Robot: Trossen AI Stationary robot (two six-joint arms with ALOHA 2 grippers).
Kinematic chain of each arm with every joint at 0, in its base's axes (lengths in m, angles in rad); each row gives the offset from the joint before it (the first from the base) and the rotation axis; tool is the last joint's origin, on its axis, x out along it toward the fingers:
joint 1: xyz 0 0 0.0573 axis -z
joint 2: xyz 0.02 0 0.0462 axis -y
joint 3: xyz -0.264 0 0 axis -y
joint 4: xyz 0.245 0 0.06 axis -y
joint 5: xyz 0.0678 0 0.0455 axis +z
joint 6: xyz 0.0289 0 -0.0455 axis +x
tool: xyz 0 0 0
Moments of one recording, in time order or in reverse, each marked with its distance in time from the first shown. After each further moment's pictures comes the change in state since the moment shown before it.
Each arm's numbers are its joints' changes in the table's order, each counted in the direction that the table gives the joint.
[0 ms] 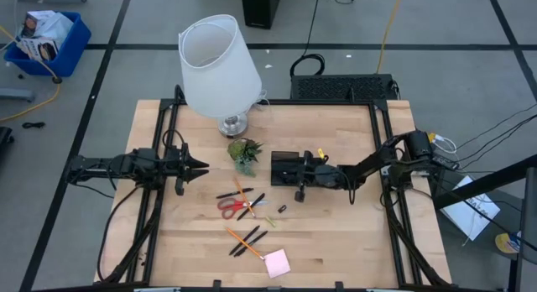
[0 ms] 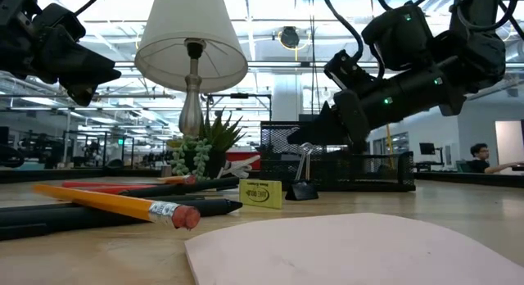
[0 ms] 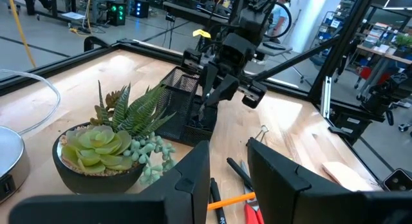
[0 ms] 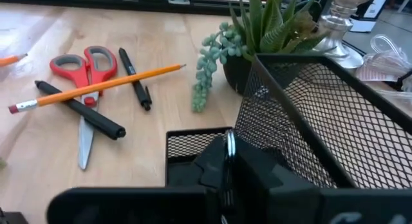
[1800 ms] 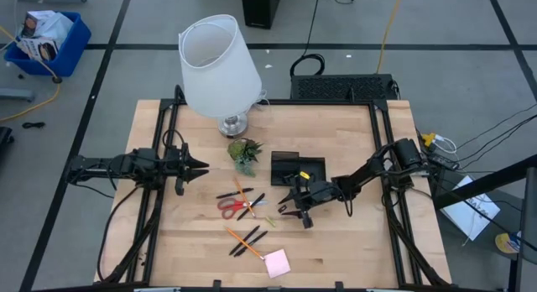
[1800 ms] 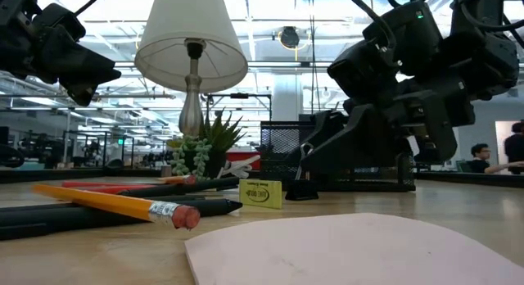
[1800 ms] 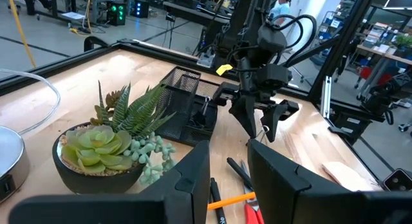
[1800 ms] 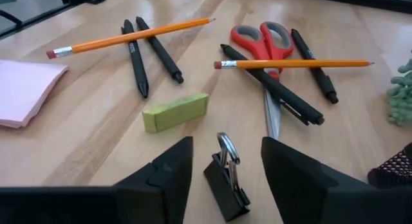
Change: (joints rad) left arm 0.000 0.000 0.000 0.000 0.000 0.000; right arm -0.133 -0.126 0.070 -0.007 0.365 -0.101
